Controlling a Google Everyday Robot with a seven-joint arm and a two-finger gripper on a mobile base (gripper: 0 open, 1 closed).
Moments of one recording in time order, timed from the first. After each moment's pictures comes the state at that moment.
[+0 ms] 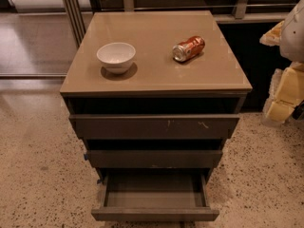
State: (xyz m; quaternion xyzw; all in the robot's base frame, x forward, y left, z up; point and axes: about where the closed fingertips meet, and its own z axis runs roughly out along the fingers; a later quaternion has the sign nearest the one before) arm 0.438 -0.217 0.976 -0.60 0.78 -0.03 0.16
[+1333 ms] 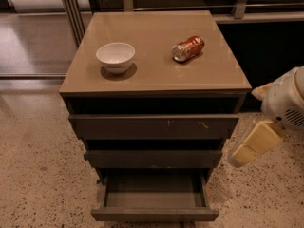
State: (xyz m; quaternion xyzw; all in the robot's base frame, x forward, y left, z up) arm 0.409 -0.201 0.883 -0.49 0.85 0.07 0.21
